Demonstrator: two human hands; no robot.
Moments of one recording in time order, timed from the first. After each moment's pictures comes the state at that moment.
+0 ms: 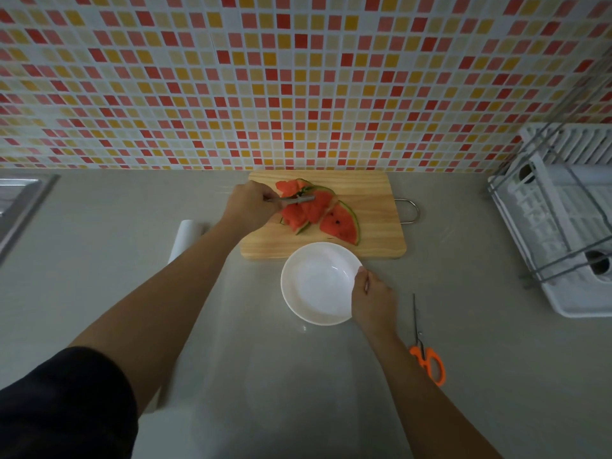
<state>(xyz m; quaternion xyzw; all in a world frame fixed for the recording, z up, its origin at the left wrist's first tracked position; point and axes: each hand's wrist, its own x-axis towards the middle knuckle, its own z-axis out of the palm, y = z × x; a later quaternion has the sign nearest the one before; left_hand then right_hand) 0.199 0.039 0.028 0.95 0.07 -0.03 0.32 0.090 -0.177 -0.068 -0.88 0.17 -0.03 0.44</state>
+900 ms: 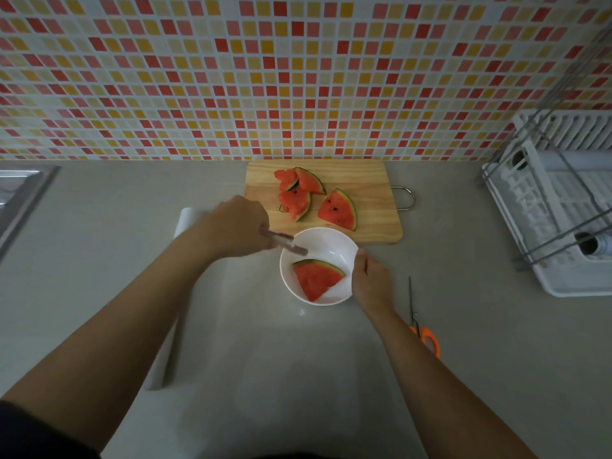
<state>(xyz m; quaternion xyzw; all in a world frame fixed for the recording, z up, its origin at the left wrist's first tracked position) 0.126 0.043 0.071 0.98 -0.09 -0.15 0.04 0.093 -0.181 -0.070 -0.88 0.17 0.01 0.45</state>
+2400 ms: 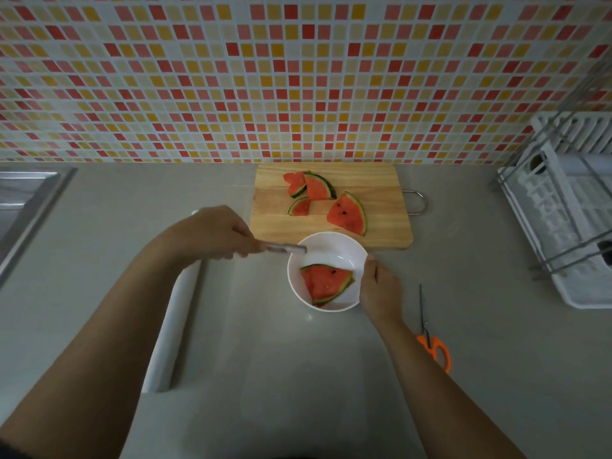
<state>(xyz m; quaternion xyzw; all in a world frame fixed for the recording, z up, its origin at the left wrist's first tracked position) 0.115 0.075 0.085 0.91 0.07 -0.26 0.31 0.093 -0.181 -0.077 -0.86 0.17 0.00 0.49</state>
